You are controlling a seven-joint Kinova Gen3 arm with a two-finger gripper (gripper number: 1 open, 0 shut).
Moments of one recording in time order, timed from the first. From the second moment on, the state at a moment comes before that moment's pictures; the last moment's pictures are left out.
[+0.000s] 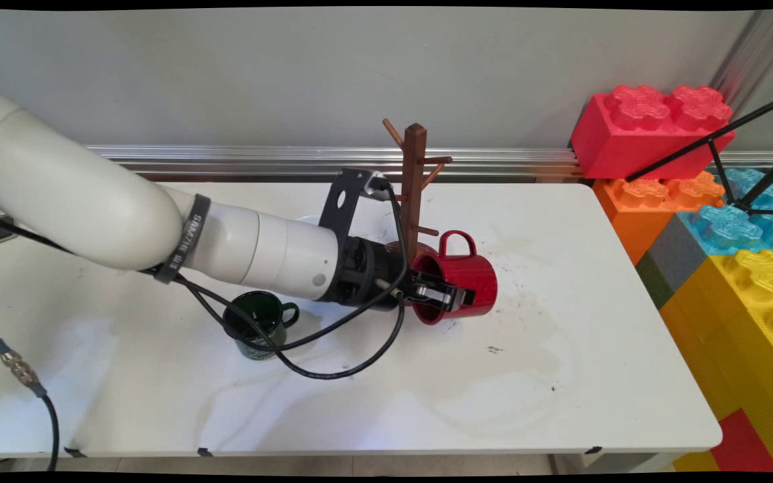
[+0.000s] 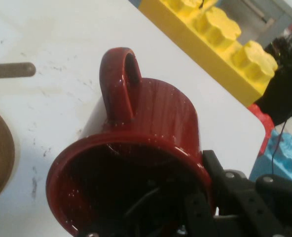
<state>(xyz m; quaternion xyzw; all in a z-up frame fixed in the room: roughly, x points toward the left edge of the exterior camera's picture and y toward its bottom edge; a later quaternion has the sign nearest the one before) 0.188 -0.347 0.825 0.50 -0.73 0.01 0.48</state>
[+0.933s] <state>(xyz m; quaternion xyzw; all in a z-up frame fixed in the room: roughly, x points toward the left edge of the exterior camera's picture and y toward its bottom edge) 0.191 -0.349 0.875 0.47 -0.79 0.00 0.40</state>
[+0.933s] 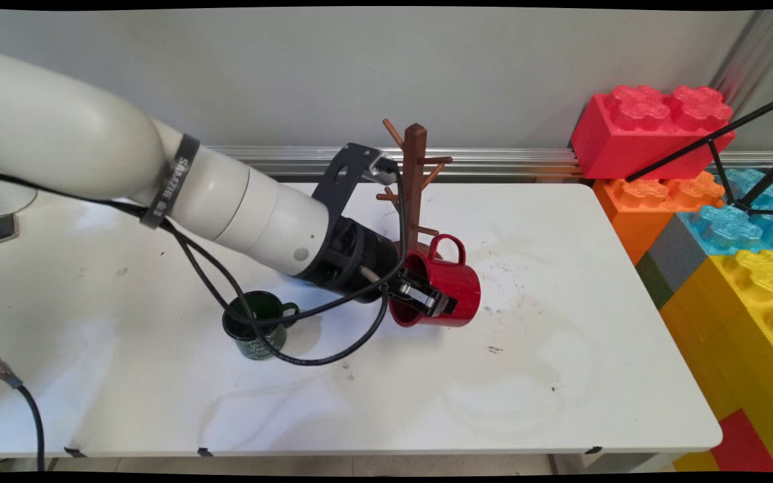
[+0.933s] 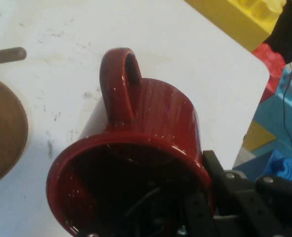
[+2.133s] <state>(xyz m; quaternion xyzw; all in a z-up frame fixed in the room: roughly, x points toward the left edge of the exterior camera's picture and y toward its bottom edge) 0.183 -0.370 0.929 0.44 -0.87 0.02 0.22</state>
